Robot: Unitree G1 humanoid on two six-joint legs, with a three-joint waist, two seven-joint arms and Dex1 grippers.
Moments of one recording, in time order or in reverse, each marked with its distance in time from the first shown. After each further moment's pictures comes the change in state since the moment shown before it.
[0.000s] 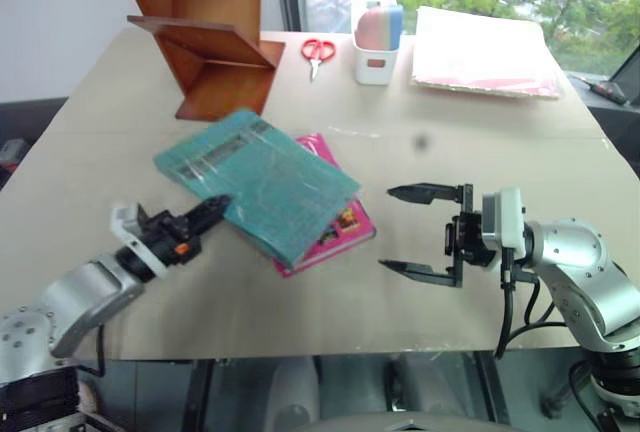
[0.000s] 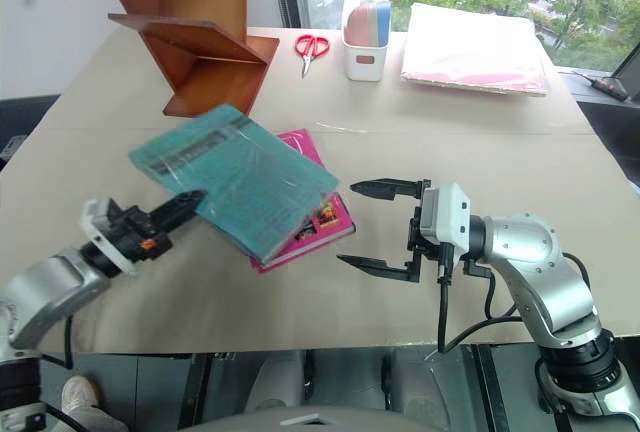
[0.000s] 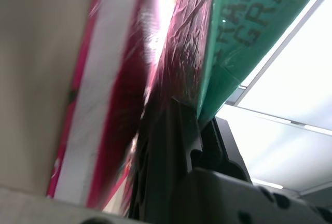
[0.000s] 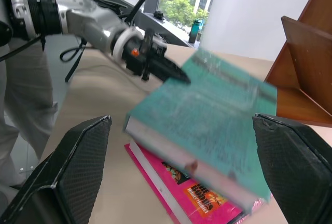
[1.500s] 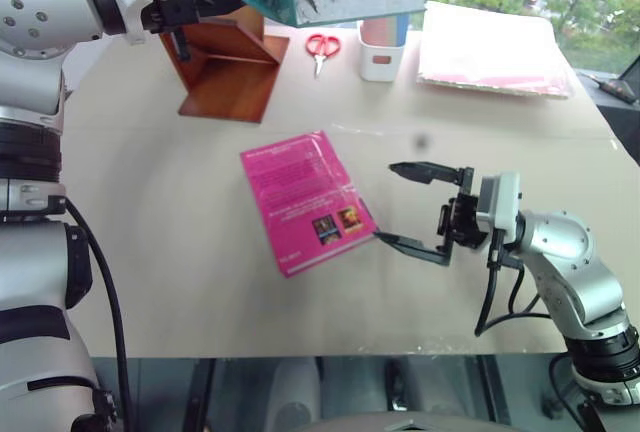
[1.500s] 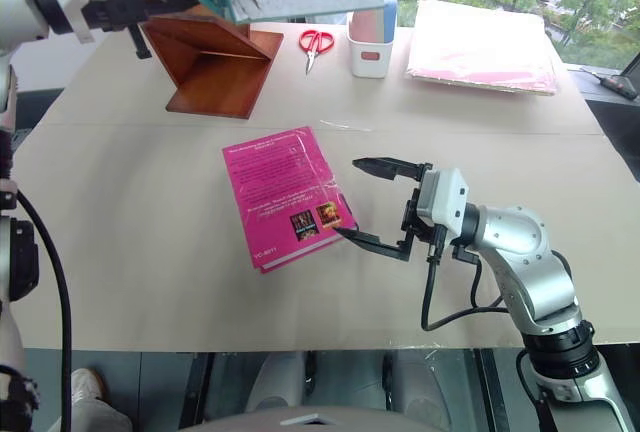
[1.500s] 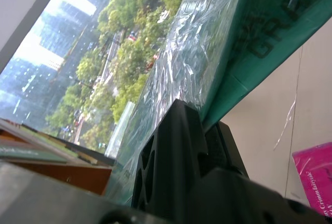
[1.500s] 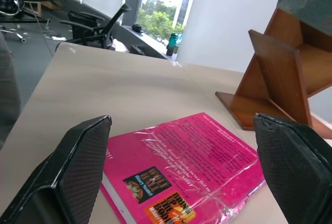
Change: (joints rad) left arm -1.237 0.245 -0.762 0.606 2.061 -1.695 -1.021; right arm -0.047 0.086 0.005 0.078 -0.056 -0.084 -0.074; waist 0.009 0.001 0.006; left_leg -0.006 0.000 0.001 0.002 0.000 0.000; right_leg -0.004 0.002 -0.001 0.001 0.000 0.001
